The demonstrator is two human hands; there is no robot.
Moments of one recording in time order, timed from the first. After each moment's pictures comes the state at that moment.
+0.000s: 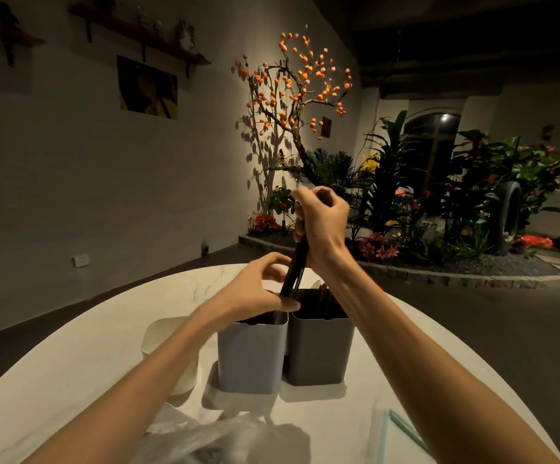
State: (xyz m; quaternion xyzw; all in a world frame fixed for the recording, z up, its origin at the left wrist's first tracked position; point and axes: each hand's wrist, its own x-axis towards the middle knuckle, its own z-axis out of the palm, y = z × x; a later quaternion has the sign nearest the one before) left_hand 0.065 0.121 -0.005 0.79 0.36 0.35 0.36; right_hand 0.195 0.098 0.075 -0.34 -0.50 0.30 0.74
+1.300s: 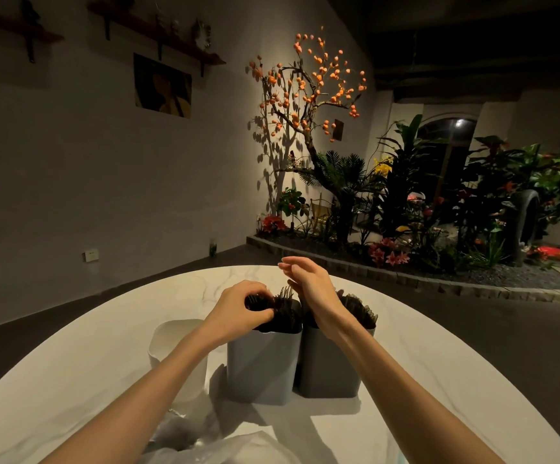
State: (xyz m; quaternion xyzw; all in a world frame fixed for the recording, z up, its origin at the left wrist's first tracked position) left_hand 0.039 0.172 -0.065 0.79 0.43 0.38 0.23; right_hand 0.207 0.156 -0.033 -0.50 -0.58 0.35 0.55
